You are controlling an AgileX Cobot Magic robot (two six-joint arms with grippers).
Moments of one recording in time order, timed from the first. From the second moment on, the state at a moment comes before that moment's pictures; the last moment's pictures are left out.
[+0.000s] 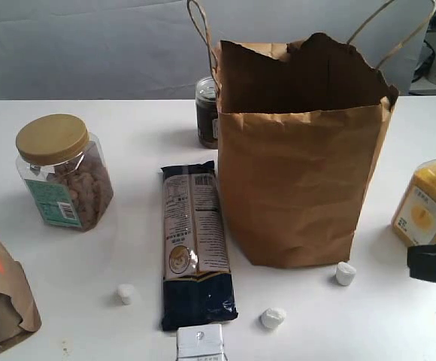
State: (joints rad) left arm 0.04 0.00 0.00 -0.11 0.40 0.27; right arm 0.40 0.86 -0.37 0.63 0.48 -0.36
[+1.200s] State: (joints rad) left arm 0.04 0.00 0.00 -0.11 0.40 0.27; right arm 0.40 1.70 -0.64 0.79 0.45 -0.58
